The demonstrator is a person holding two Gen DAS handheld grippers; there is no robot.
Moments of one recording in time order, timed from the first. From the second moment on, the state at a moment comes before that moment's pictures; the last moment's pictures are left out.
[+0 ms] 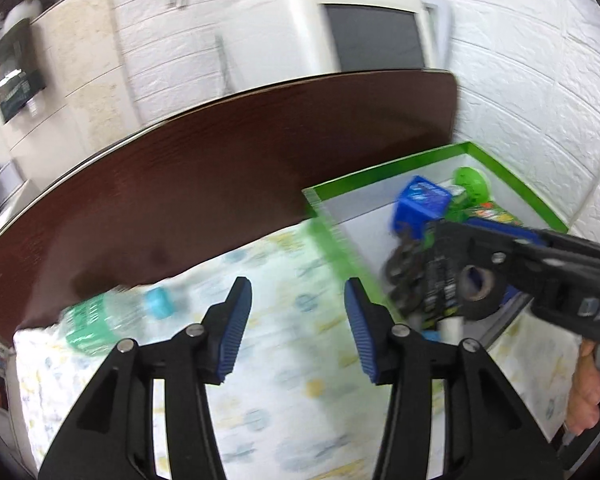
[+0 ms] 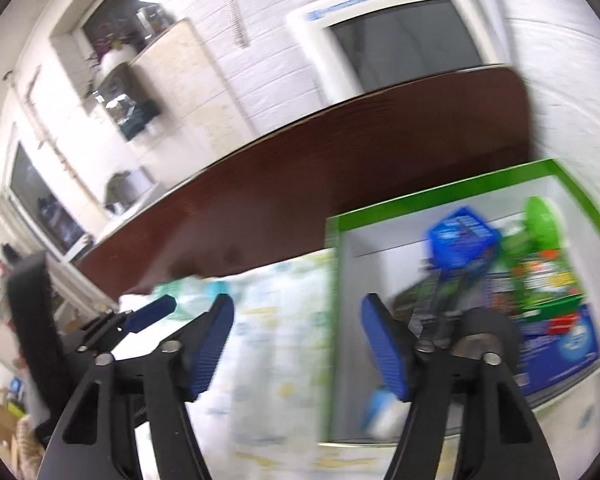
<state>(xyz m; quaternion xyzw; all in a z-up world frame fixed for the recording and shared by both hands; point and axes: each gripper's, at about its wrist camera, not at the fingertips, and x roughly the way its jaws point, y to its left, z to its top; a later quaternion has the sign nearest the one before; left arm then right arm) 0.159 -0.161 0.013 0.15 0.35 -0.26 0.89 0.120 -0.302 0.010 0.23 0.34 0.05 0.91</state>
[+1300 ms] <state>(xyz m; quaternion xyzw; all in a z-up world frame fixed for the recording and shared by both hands) 0.286 0.042 -0.062 0.07 0.39 -0.23 0.89 0.296 -0.144 -0.064 0.26 0.47 0.14 0.83</state>
